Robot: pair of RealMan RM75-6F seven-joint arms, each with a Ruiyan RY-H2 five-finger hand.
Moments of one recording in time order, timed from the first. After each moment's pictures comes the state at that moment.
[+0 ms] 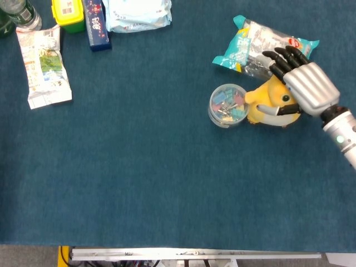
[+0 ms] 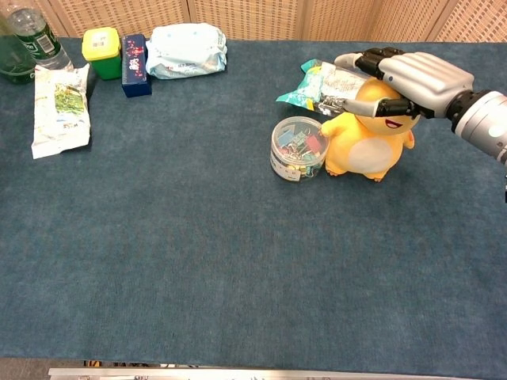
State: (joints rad) left arm -0.02 -1.17 -0.05 -1.58 1.42 1.51 0.10; right arm 0.62 -1.36 0.12 -1.50 -1.40 0.96 -0.07
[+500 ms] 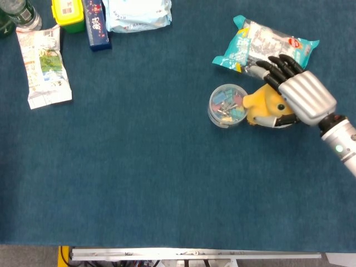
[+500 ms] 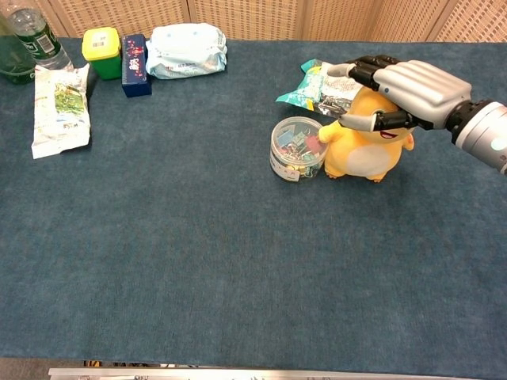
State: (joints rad) left arm -0.03 -1.17 -0.05 -1.58 1.42 1.51 0.10; right arm 0.61 -1.34 0.09 -1.53 -1.44 1.00 -0.09
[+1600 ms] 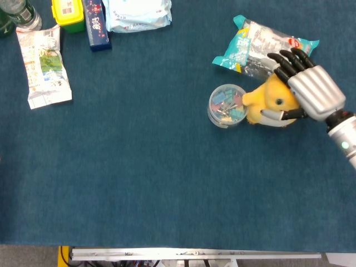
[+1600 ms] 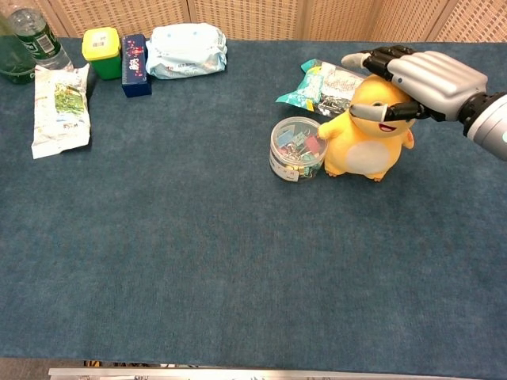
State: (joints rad) left arm -0.03 -1.18 -0.06 -1.58 1.42 1.50 0.10; right arm 0.61 -1.33 0.10 -1.55 -1.40 1.01 -0.12
